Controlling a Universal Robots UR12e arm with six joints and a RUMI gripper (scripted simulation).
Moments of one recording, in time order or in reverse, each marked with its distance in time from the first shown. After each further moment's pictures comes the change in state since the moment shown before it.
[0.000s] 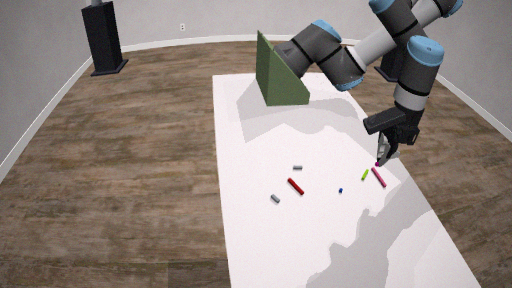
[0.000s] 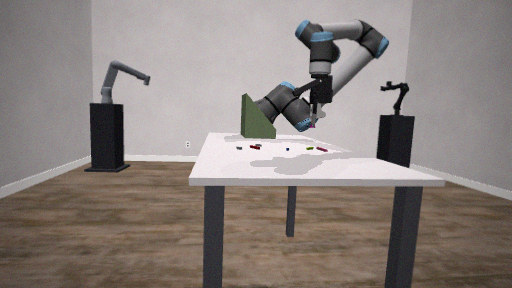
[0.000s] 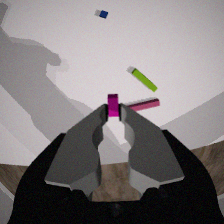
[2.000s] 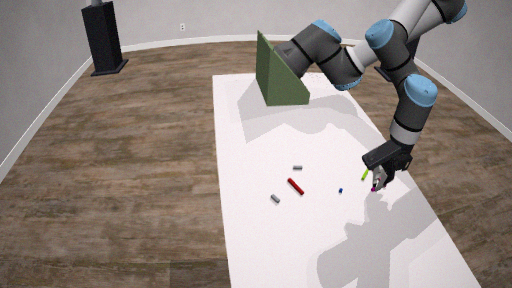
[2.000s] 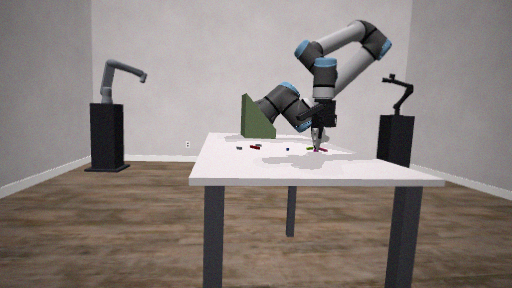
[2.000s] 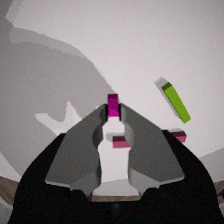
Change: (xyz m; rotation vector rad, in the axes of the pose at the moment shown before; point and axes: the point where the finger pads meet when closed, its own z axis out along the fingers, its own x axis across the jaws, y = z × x) arm -0.013 0.019 0.101 0.002 -0.001 -0.200
